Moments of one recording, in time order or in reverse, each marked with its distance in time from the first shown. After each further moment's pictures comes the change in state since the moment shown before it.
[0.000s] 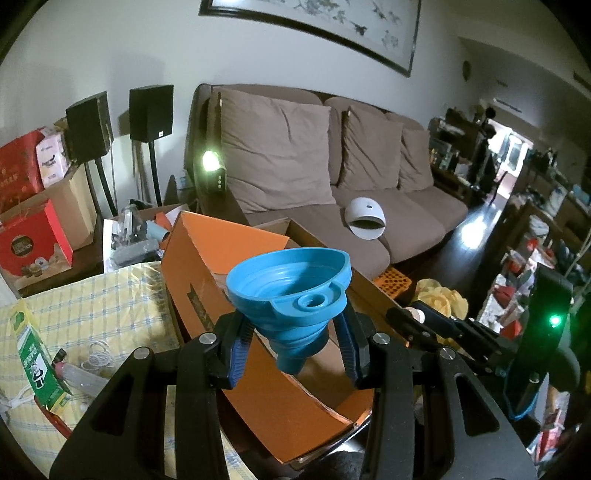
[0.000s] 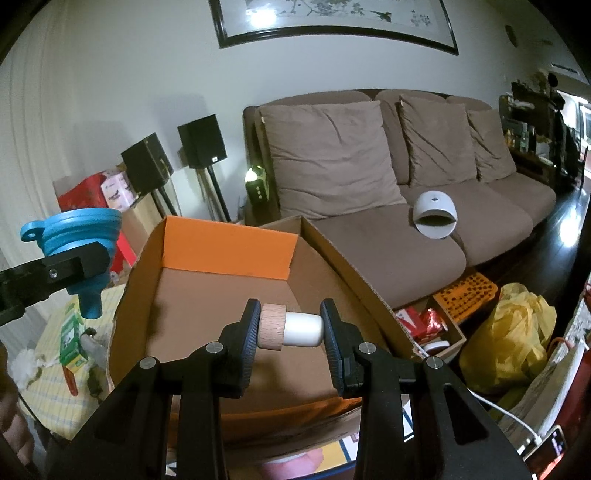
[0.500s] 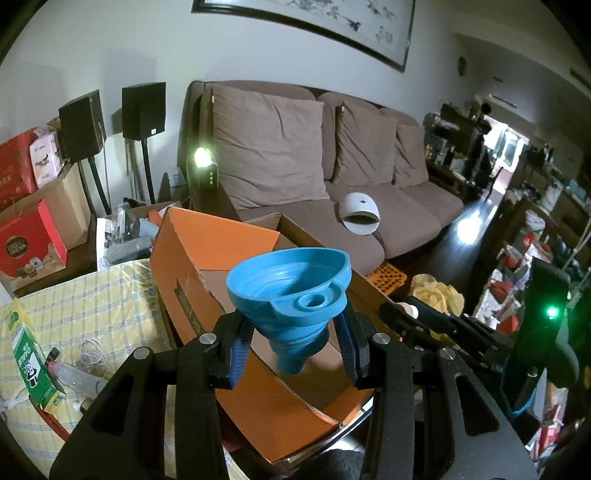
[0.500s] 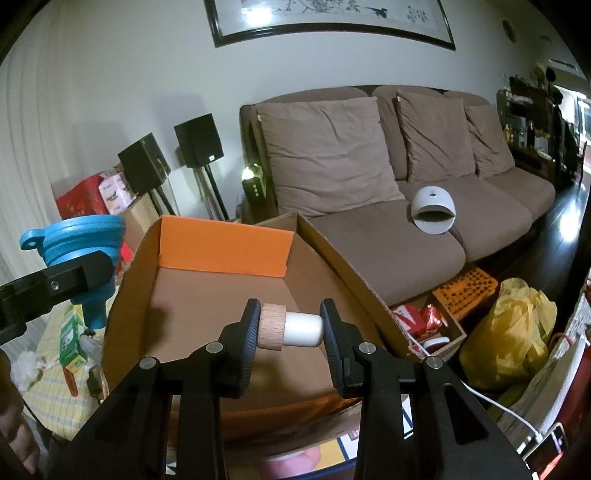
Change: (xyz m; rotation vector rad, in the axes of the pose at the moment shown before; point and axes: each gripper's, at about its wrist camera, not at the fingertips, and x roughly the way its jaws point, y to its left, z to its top) left arm 0.005 -0.008 -0.002 0.009 0.012 -0.015; right arm 0.001 -0.006 -0.002 0.012 0.007 0.005
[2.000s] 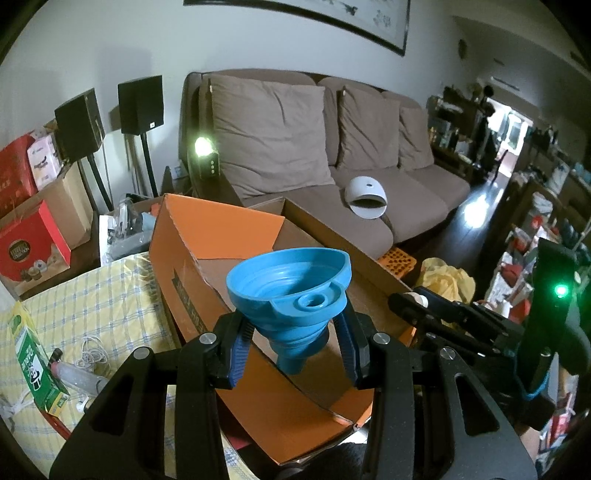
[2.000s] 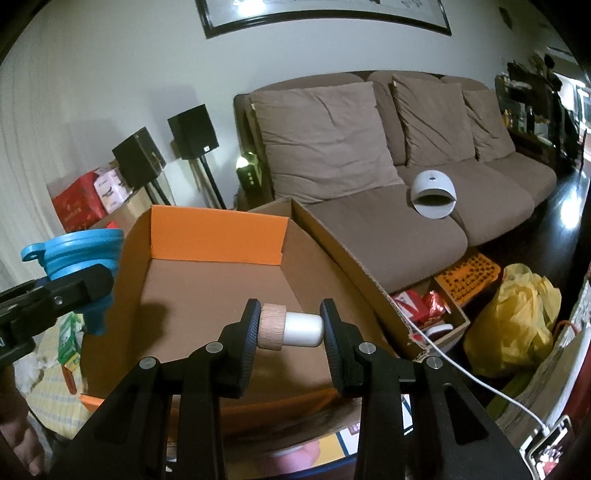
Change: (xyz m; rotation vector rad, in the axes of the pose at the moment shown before) left arm 0.018 -0.002 -0.010 0.043 0.050 0.033; right arm 0.016 -0.012 -0.006 0.033 0.052 -0.003
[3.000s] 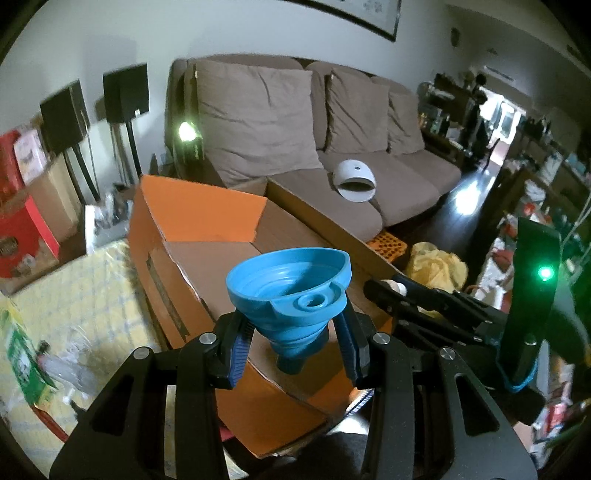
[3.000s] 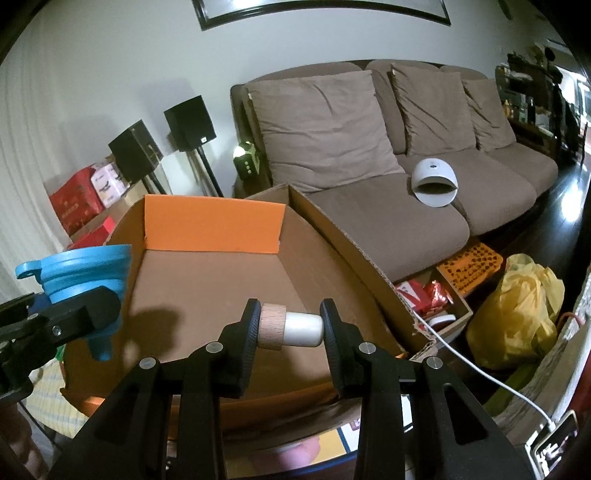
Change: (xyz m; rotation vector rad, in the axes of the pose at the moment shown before) left arm 0.011 -0.013 -0.011 0.038 0.044 -0.019; right arm 0.010 -0.005 -0.006 0.007 0.030 0.014
